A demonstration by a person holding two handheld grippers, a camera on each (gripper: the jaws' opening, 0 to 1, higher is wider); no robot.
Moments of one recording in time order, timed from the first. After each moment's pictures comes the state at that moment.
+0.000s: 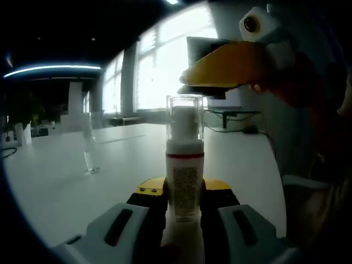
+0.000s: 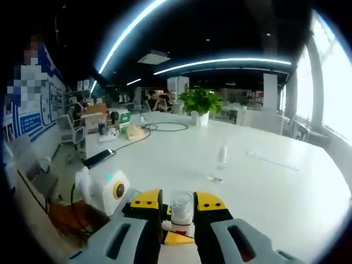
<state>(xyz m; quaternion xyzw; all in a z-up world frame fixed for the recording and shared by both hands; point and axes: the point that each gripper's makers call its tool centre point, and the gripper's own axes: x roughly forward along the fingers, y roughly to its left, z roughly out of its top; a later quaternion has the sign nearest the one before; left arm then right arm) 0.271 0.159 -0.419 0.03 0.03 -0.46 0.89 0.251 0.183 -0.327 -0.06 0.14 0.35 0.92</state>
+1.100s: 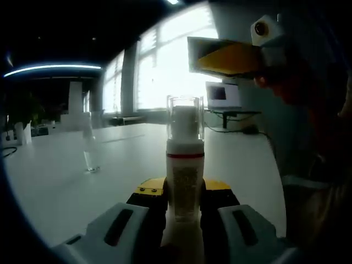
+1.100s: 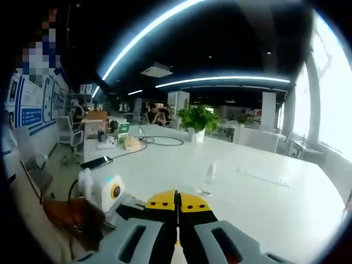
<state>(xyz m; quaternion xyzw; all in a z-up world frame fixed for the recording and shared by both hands) 0.268 0.158 -0.419 0.03 0.03 -0.46 0.89 0.249 0.153 -0.303 -0.07 0.07 0.35 0.93</state>
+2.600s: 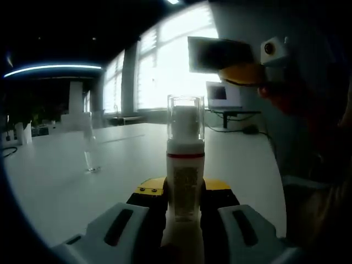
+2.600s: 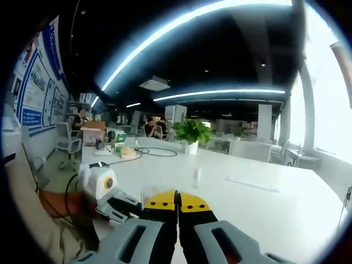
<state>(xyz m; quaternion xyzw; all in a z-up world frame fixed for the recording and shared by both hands) 0.269 0.159 -0.419 0.03 0.03 -0.45 0.89 0.244 0.101 -0.302 -0.06 0.01 0.34 0.94</state>
